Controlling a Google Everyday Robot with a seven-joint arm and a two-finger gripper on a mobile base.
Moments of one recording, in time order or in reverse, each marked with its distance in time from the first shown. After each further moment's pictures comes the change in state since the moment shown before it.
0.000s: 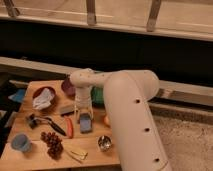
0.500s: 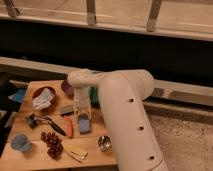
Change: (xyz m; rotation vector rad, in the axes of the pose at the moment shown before) arm 0.000 0.000 0.004 0.035 0.019 0.018
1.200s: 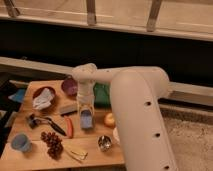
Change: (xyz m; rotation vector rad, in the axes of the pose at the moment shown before) arm 0.014 -0.022 -0.046 -0.065 -0.083 0.032
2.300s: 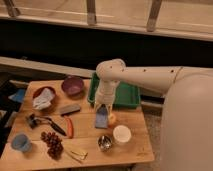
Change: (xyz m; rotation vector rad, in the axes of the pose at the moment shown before) arm 0.062 -0.076 -0.057 -0.078 -0.108 0.149
